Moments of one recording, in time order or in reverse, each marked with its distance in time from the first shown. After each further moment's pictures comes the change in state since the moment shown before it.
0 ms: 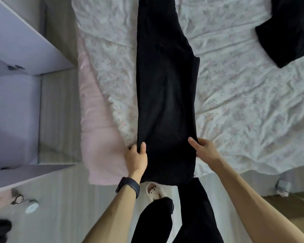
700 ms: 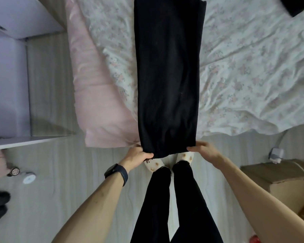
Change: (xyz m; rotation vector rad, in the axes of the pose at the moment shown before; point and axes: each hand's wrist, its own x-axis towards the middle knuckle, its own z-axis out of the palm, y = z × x) left_hand -0.048 -0.138 0.000 0.137 -0.642 -0.106; right_hand -0.072 0.132 0.019 -0.148 -0.223 0.179
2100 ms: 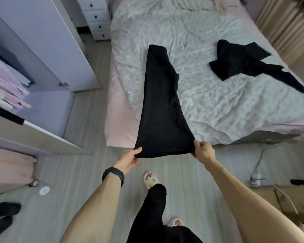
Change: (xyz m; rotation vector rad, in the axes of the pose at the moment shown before) left_hand -0.280 -0.014 0.058 -0.759 0.239 0.135; right_hand -0.271 0.024 0.011 0.017 0.548 -0.269
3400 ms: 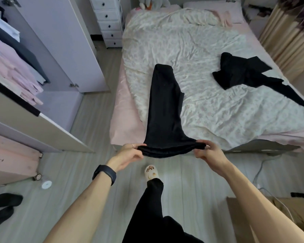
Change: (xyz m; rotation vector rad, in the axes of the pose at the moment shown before) left_hand -0.067 0.005 -0.016 0.267 -0.191 0.251; right_hand -0.052 0.006 -0.060 0.344 -0.328 -0.142
